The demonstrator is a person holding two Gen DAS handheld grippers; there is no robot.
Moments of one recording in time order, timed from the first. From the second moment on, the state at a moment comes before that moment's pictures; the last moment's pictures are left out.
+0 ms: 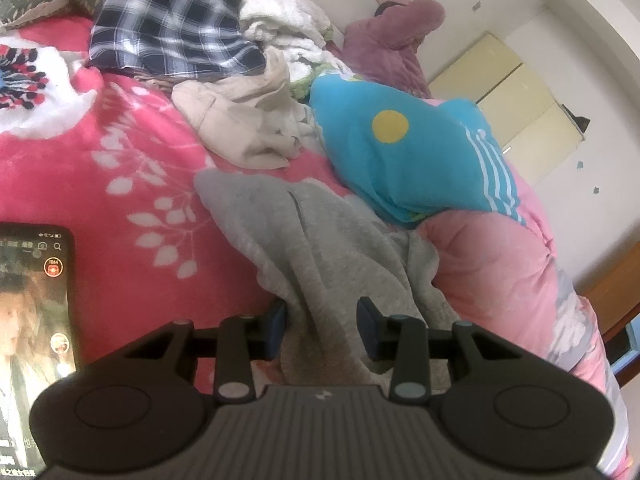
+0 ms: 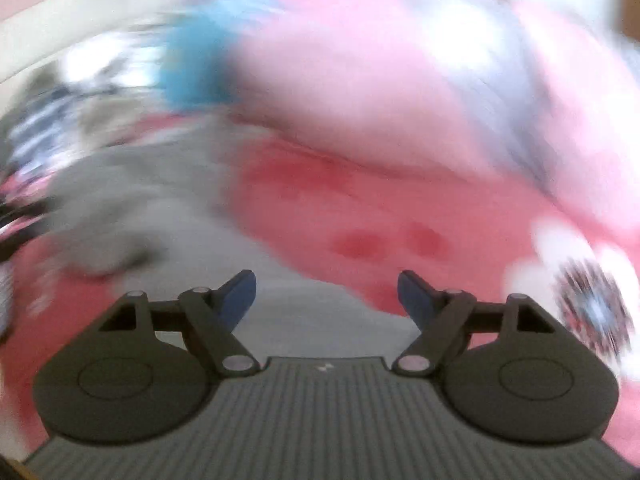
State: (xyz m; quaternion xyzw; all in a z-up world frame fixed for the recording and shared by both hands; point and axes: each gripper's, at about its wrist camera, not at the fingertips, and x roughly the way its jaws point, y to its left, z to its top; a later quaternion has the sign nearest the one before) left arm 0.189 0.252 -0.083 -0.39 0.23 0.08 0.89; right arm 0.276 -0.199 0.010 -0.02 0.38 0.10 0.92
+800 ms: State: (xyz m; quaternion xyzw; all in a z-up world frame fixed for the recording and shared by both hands) left arm 0.190 0.250 -0.087 -0.38 0.23 0.09 0.89; right arm 0.104 -0.230 0.062 0.08 0.29 0.36 0.88
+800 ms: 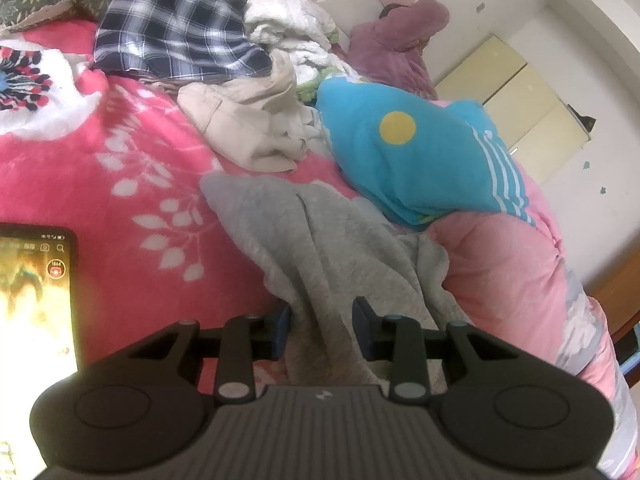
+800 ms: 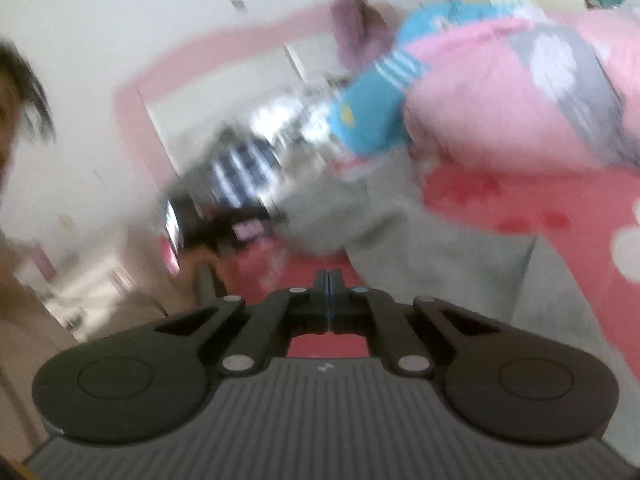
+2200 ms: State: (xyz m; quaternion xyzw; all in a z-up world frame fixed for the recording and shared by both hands) left arm 0.195 0.244 -0.091 -0.37 0.25 0.08 0.89; right arm 0.093 -0.187 0.038 -0.09 0.34 0.38 0.86
